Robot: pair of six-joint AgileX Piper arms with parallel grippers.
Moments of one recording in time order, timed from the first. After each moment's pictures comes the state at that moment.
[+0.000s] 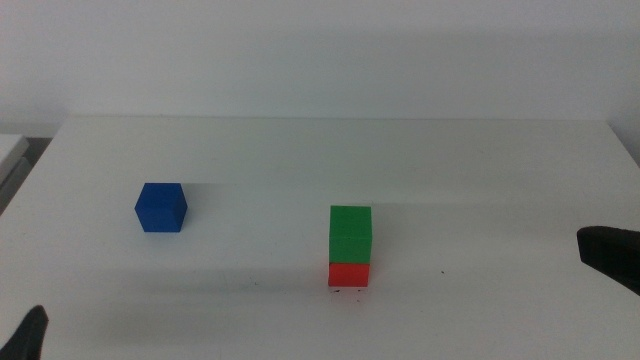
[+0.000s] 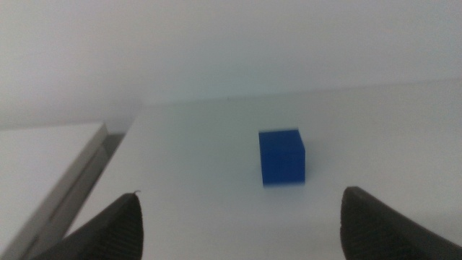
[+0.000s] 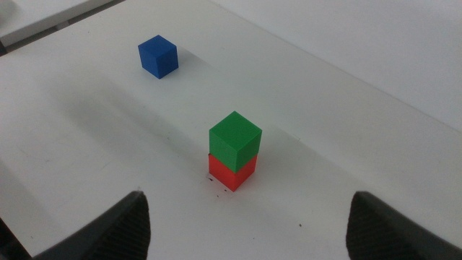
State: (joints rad) left arm -0.01 0.02 0.00 -0.04 0.22 0.09; right arm 0.96 0.68 -0.92 -0.36 0.87 0.30
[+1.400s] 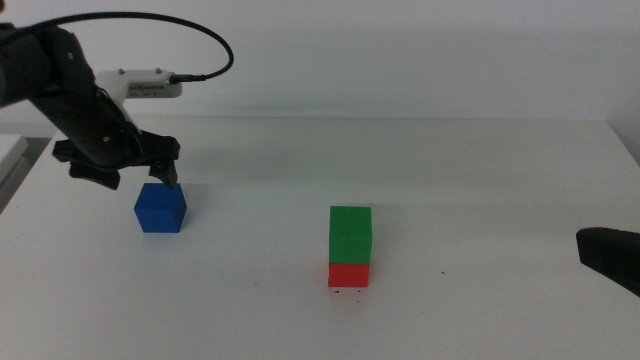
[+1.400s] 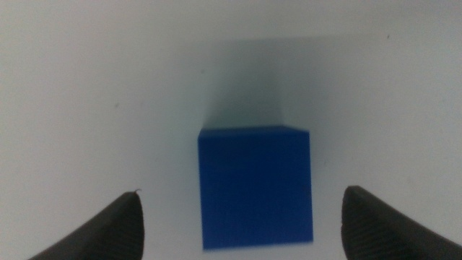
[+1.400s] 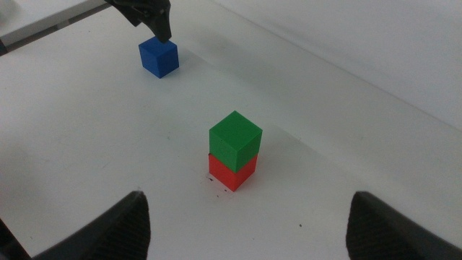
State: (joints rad) left arm -0.03 1.91 -1.43 -0.15 0.88 0.10; right arm 0.96 0.68 -0.92 -0.36 0.87 0.30
